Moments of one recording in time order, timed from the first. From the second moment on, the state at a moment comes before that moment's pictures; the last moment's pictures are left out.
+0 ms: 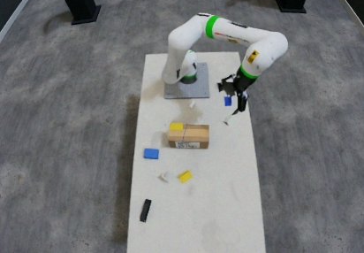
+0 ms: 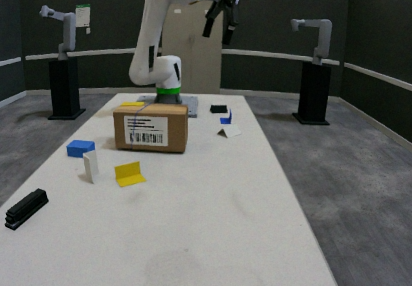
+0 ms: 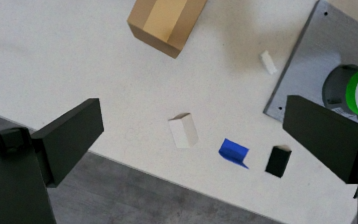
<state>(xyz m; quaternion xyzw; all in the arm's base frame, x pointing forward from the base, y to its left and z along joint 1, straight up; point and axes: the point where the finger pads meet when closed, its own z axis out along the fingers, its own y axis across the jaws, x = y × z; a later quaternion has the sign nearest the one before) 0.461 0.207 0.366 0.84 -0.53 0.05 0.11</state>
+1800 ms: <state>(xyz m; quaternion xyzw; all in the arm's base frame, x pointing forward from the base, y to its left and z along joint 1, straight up) 0.490 0.089 0.288 0.96 -0.27 0.00 0.06</state>
